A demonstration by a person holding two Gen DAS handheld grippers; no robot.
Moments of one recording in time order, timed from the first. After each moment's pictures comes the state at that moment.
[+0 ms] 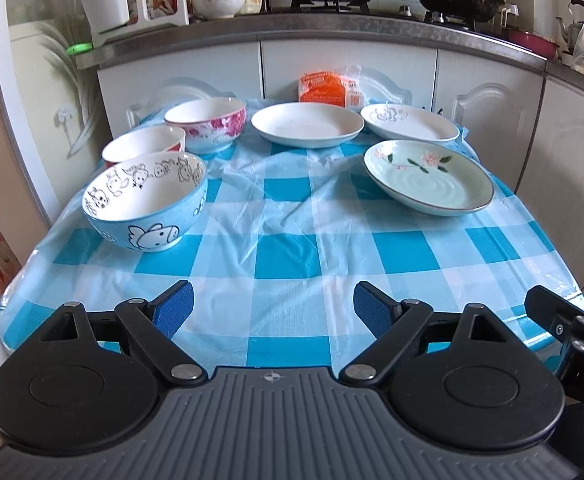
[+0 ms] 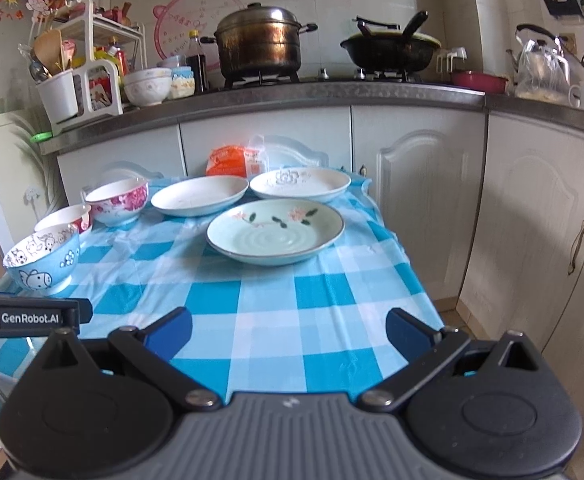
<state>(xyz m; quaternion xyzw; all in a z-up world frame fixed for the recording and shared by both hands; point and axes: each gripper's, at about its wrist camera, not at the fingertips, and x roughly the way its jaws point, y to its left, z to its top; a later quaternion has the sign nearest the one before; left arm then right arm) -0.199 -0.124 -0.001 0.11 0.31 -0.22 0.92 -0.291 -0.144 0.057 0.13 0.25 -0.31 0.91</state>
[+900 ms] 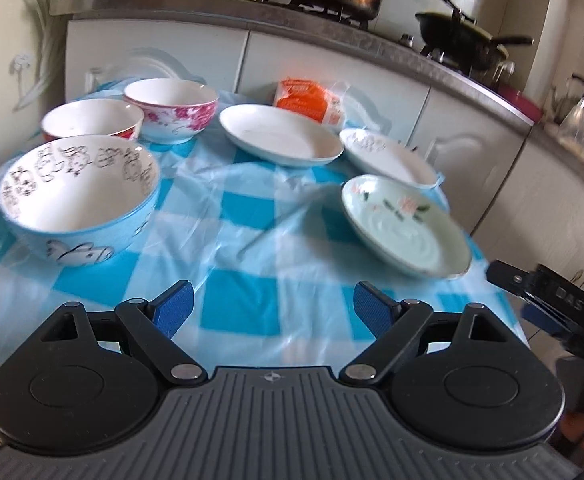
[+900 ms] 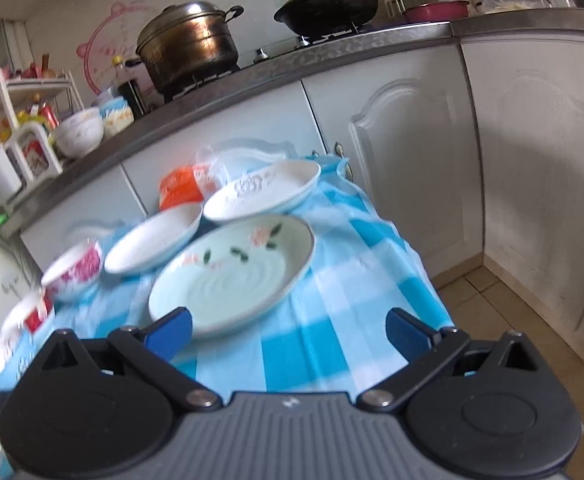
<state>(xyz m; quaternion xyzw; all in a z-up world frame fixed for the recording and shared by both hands) -0.125 -0.143 -0.010 -0.02 0.34 -0.30 0.89 -0.246 -0.251 0.035 0.27 0.20 -0.32 0.89</state>
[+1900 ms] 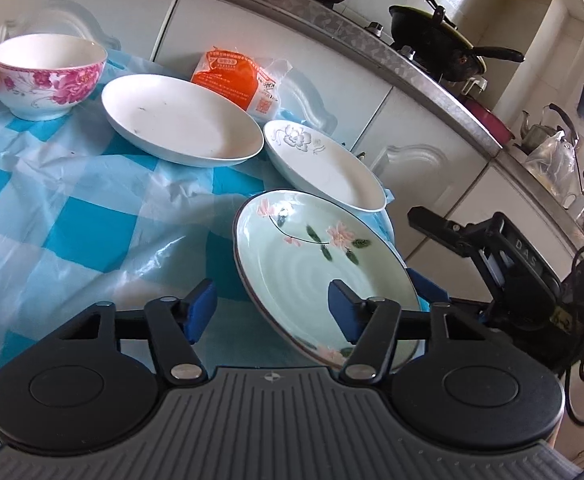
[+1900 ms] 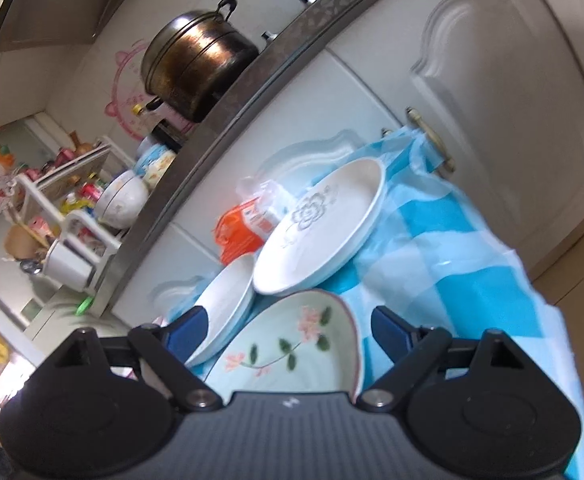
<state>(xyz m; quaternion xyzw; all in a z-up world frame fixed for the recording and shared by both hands) -0.061 -0.257 -0.041 -0.09 0.37 -0.37 0.85 -0.187 -0.385 -0.002 0.44 0.14 -0.13 0.88</state>
